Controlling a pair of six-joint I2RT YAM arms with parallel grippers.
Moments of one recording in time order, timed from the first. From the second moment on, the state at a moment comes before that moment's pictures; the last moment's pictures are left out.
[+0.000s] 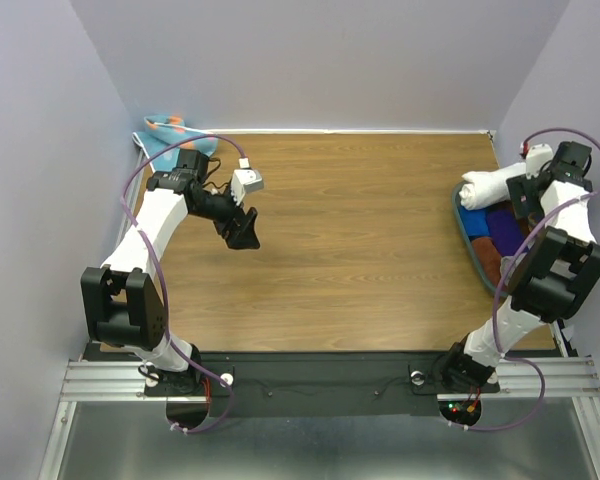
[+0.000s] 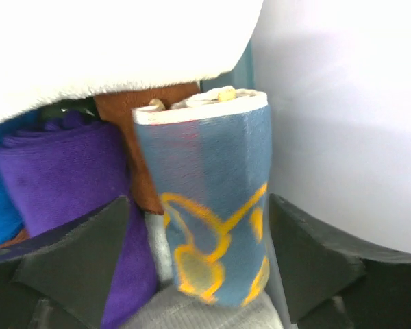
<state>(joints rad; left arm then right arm) -0.14 1.52 1.32 -1.01 0.83 0.76 -0.52 1.75 1.42 -0.53 0.07 -0.68</state>
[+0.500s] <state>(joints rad) -0.03 1.47 1.35 -0.55 0.51 0.38 -0.43 1.67 1.66 -0.81 -0.12 -0.58</state>
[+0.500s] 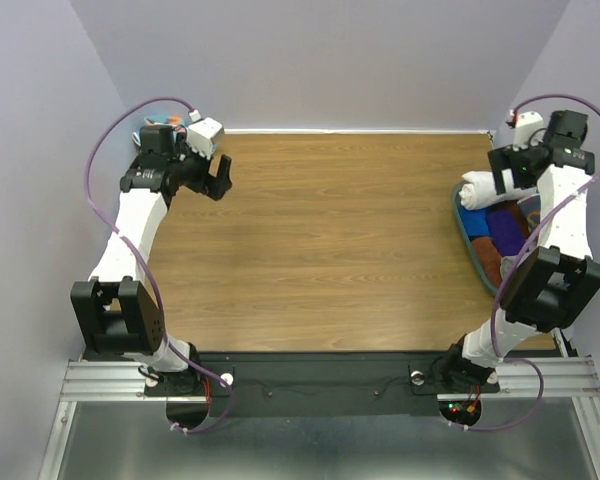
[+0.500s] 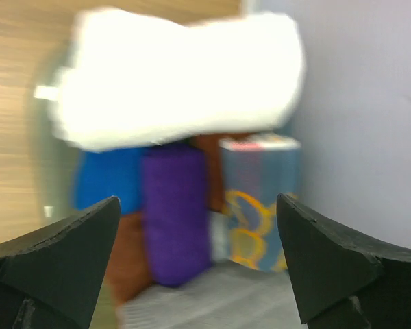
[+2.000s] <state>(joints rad) 0.23 2.58 2.33 -0.61 0.23 0.38 -0.12 1.56 1.39 -0.87 -0.38 -0.20</state>
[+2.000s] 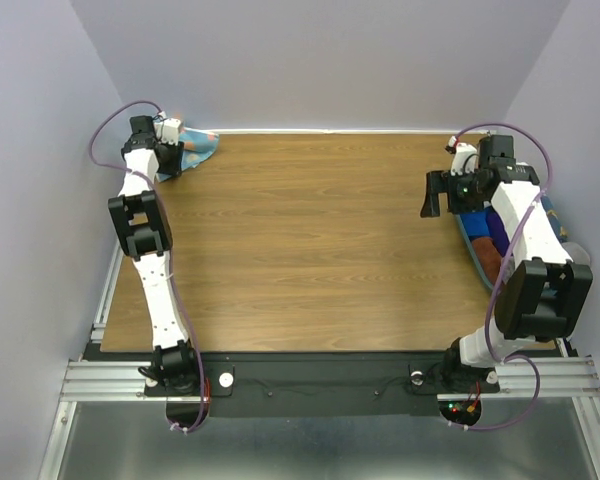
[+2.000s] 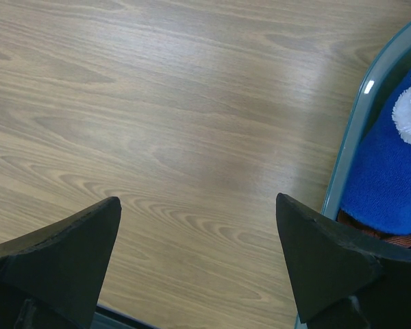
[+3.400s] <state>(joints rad) 0.08 1.68 2.35 -0.56 0.66 -0.08 -0.12 1.42 1.39 -0.88 -0.59 -0.17</state>
